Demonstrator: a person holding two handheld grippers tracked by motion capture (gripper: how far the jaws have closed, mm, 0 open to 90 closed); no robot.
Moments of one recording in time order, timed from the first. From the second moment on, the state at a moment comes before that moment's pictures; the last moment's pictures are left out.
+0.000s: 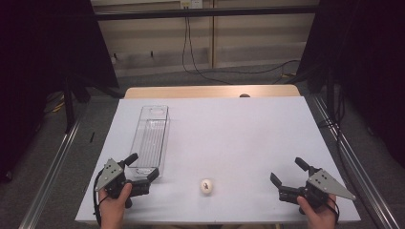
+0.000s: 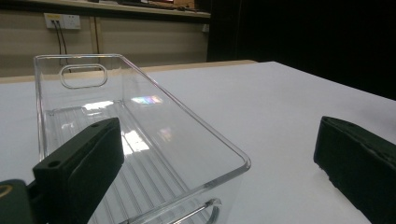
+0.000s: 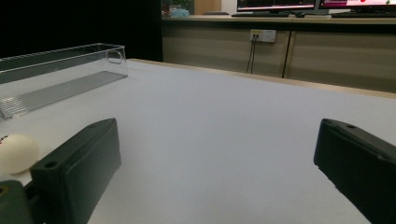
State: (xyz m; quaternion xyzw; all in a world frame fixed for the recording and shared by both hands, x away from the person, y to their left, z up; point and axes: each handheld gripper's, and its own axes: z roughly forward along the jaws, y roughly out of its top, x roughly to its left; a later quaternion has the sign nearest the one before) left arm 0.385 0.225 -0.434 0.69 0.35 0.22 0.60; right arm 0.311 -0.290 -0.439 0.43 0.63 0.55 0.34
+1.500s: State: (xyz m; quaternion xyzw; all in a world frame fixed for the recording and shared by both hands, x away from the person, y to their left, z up) left arm 0.389 0.192 -0.421 0.71 0.33 0.17 0.60; right arm 0.310 -0.291 -0.438 0.43 0.63 0.55 0.34
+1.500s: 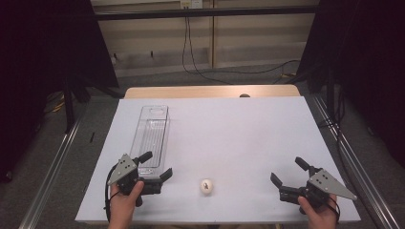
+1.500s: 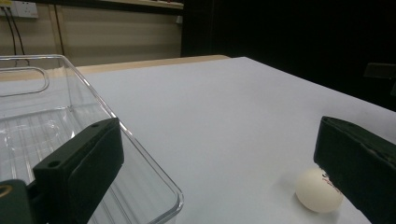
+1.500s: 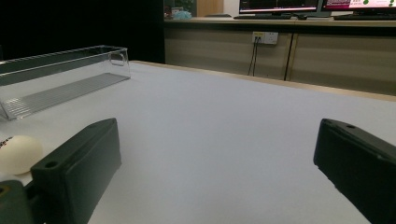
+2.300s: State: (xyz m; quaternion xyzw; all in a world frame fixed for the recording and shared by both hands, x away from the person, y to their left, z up) left arm 0.388 0.173 -0.419 0.72 0.31 0.16 0.60; right arm 0.311 -0.289 -0.438 0.43 0.64 0.55 0.33
